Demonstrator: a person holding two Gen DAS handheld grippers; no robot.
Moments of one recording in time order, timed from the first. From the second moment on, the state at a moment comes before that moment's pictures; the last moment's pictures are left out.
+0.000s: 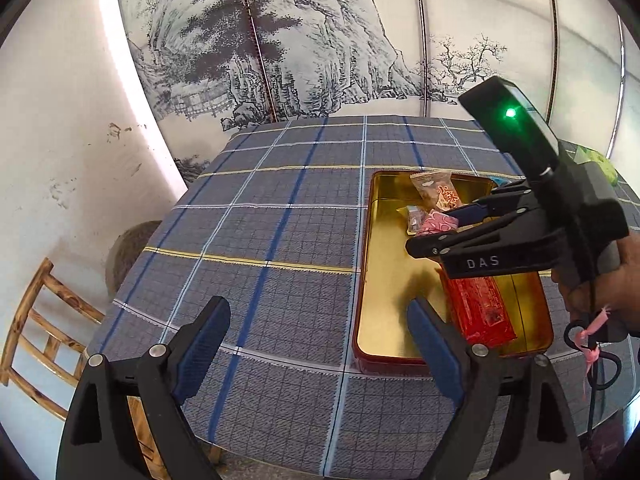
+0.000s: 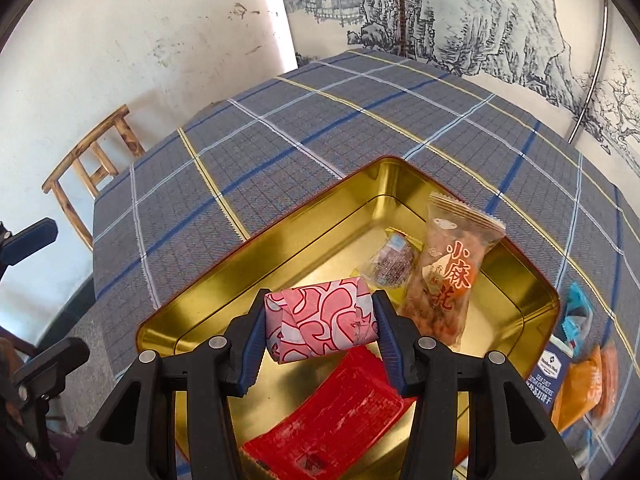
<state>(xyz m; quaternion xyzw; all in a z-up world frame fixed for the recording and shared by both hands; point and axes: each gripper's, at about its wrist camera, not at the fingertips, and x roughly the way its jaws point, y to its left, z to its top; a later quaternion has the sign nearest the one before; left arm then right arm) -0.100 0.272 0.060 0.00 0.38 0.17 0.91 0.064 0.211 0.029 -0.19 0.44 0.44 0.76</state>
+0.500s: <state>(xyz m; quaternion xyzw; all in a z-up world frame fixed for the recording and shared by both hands) -0.099 0.277 0.054 0.01 0.39 0.17 0.90 0.069 0.225 0.020 -0.19 0.45 0.43 0.76</state>
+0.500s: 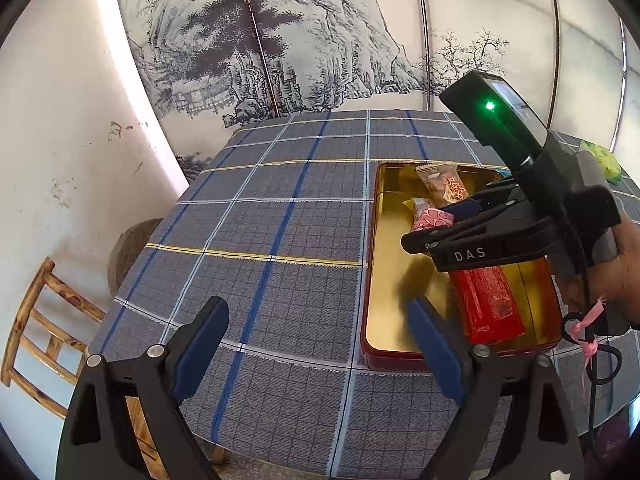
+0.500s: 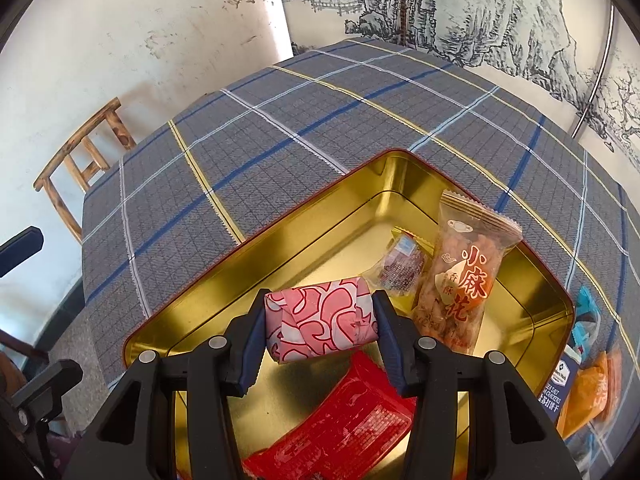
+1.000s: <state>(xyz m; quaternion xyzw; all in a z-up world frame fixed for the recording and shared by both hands) -0.099 0.277 0.047 0.01 0.40 0.17 0.90 0.076 0.227 0.022 -0.18 0.45 0.43 0.76</state>
